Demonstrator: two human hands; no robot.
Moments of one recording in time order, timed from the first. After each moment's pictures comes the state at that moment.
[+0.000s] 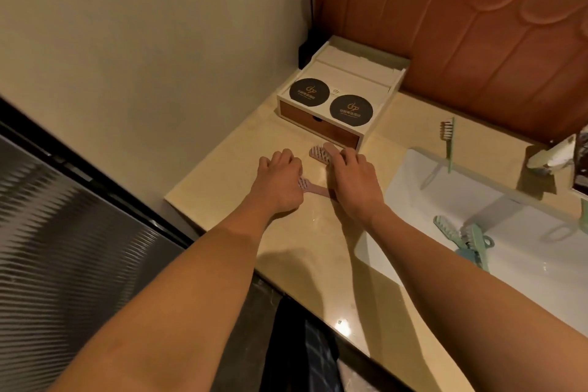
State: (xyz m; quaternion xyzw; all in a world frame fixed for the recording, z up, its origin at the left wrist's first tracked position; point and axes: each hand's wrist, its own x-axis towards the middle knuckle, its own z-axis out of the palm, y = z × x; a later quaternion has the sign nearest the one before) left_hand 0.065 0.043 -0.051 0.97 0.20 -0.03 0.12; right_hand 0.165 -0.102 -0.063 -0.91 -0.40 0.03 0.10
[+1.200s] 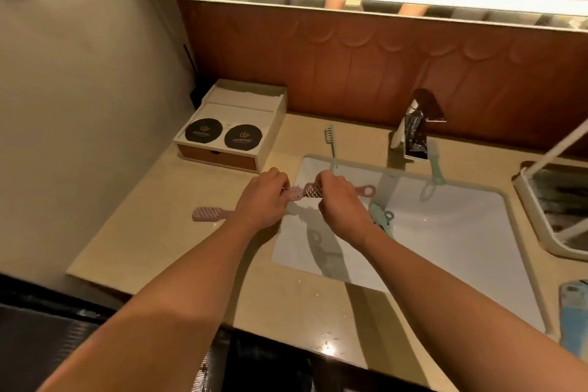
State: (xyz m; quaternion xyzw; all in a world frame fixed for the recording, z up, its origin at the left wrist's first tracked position) left_hand 0.133 -0.076 -0.027 0.99 0.03 0.05 0.16; right_hand 0.175 -0.259 -0.031 -0.94 -0.28 0.01 0.21
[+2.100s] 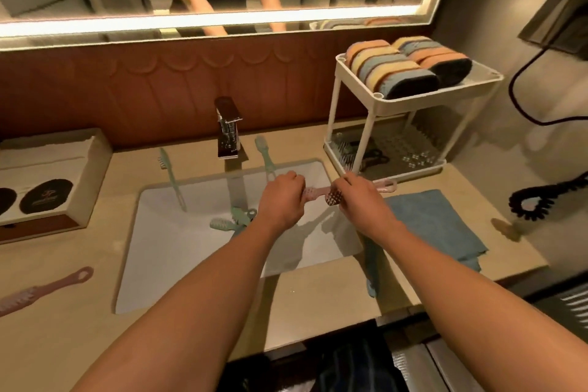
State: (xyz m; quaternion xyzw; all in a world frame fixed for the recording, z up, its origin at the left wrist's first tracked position) left_hand 0.179 -0.415 -0.010 0.96 -0.23 0.07 0.15; right_hand 0.128 -0.601 0.006 -0.99 -0.08 -0.07 0.10
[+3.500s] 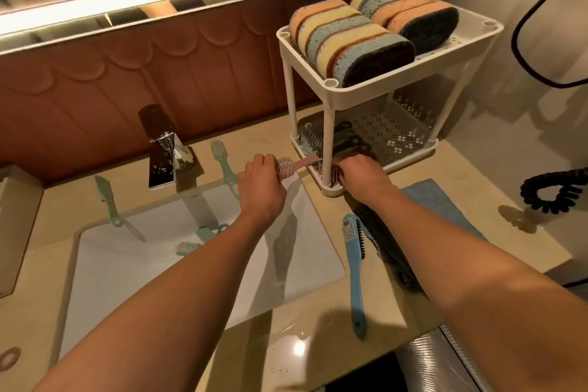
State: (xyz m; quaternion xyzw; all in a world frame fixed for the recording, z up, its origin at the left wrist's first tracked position) left_hand 0.262 -0.496 -0.039 0.98 -0.10 0.09 0.17; right_hand 0.225 -0.696 -0.022 -0.99 0.05 0.04 0.10
